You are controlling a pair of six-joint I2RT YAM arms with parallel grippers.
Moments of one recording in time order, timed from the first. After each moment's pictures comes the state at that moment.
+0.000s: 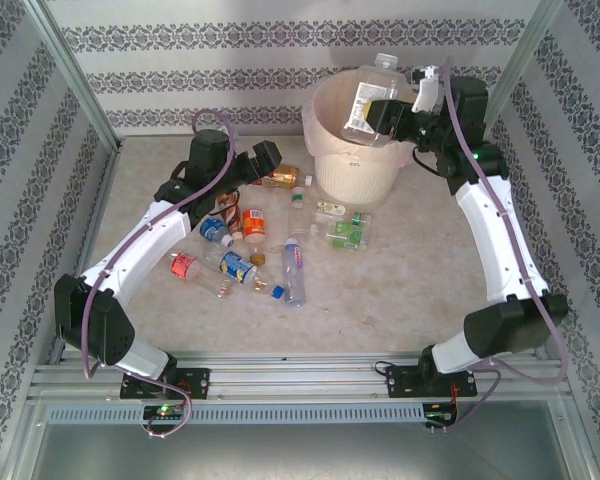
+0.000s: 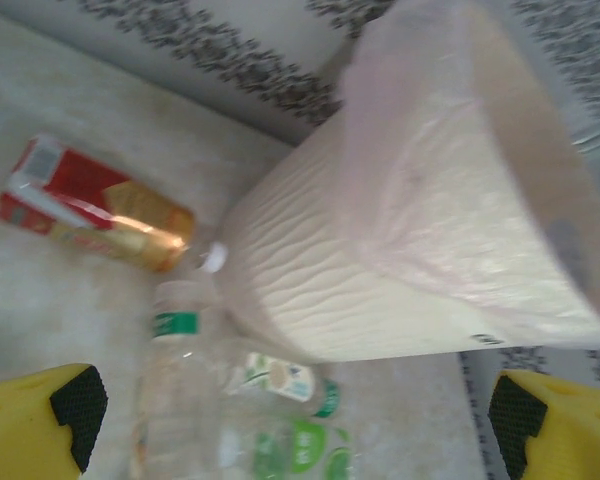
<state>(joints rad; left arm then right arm) -0.38 1.51 1.36 -0.33 0.10 -0.75 0.11 1.53 1.75 -0.52 -0.50 0.38</state>
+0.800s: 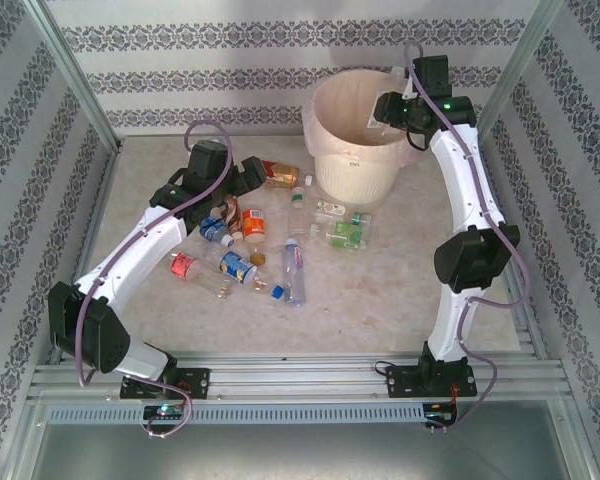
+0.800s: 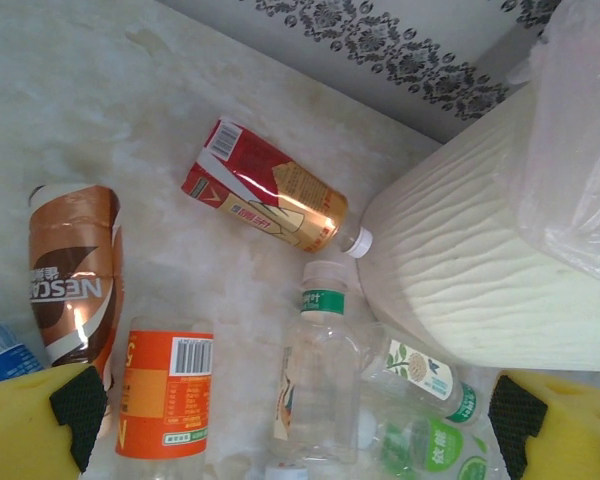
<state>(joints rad) -0.38 1.46 1.33 -0.51 -0.09 -0.71 0.11 2.00 2.26 -0.95 -0.08 0.36</state>
